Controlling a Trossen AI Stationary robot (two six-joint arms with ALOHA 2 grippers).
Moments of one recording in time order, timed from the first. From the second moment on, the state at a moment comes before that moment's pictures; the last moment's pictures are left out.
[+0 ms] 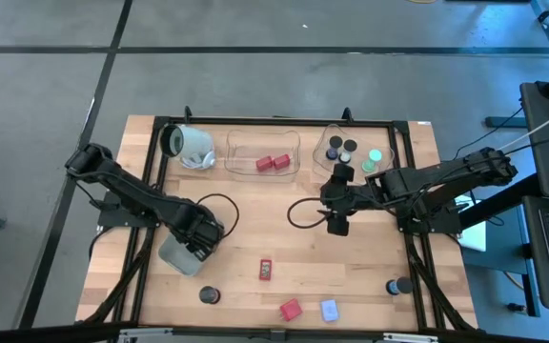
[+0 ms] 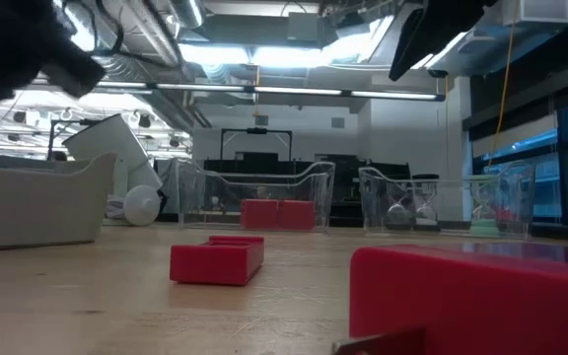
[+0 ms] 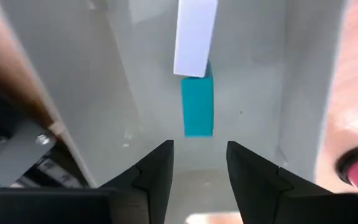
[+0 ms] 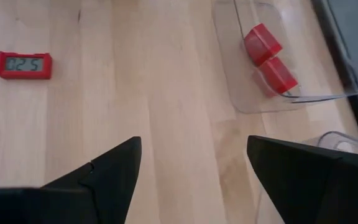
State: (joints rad) left arm -0.42 1.44 0.96 -1.15 0.13 -1.31; right arm 0.26 1.33 1.15 -0.80 0.35 0.22
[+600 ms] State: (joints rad) left arm -0.42 1.44 1.29 -1.20 -0.26 -1.18; right arm 0.27 1.48 1.15 -0.61 0.08 -0.12
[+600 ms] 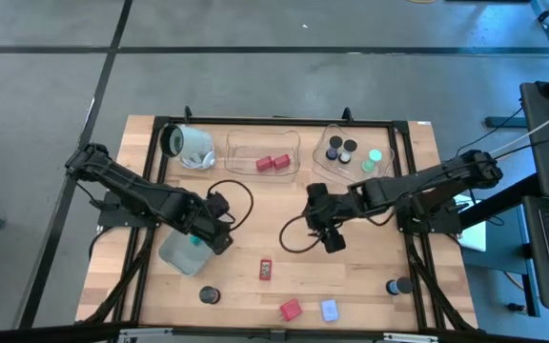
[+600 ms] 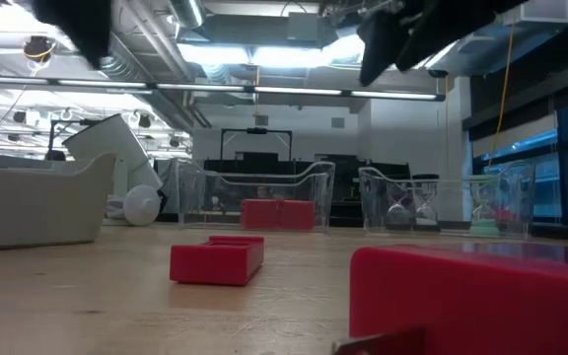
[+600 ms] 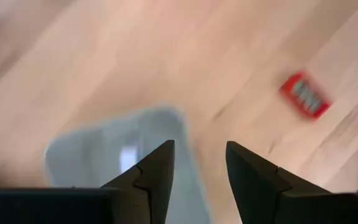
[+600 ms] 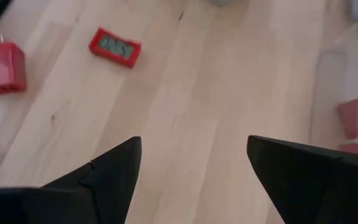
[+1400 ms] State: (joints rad) left arm -0.33 1.81 1.27 -0.65 -0.20 -1.21; right arm 0.41 1.41 1.15 -0.90 0.52 0.37
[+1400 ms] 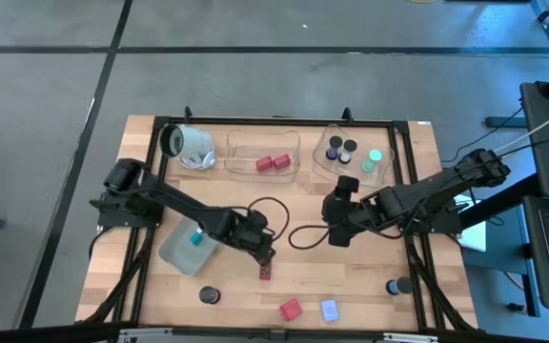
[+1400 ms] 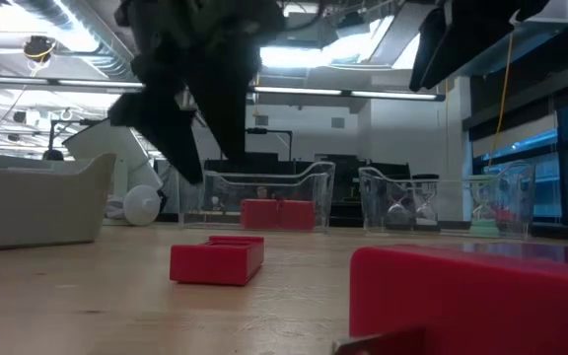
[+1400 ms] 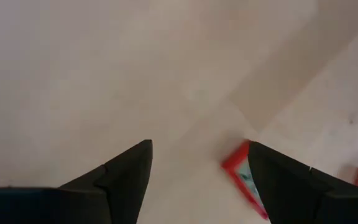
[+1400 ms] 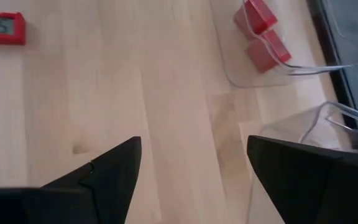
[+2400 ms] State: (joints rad) left arm -0.43 1.97 1.29 -0.47 -0.10 -1.59; right arm 0.42 1.41 1.15 -0.97 0.52 0.42
